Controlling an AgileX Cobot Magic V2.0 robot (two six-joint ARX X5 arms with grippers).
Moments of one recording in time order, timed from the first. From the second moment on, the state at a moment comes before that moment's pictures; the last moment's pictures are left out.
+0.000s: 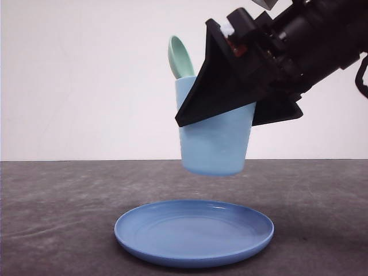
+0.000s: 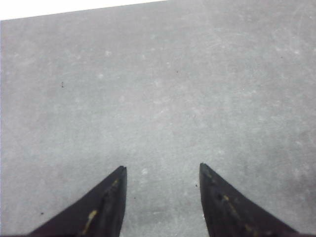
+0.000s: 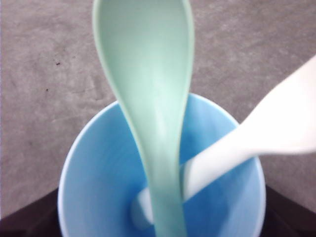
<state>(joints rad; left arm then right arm) -0.19 0.73 0.80 -0.57 -0.05 0.03 0.83 1.13 0.49 0.17 -0.16 0.05</state>
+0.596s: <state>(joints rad) -0.19 0.73 0.80 -0.57 -0.05 0.03 0.83 1.39 0.47 0.36 -0.18 -0.03</state>
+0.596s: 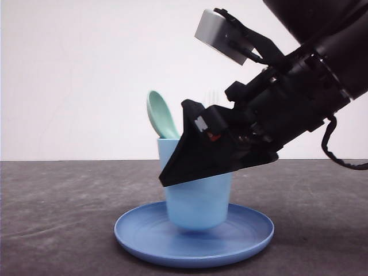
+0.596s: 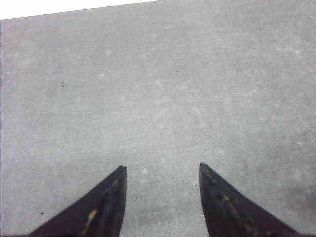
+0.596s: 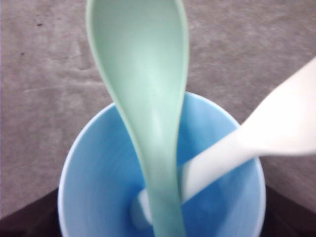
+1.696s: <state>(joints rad) -0.19 0.73 0.80 -0.57 -0.05 0.03 0.85 1.34 0.52 0.06 -0.18 -0.03</state>
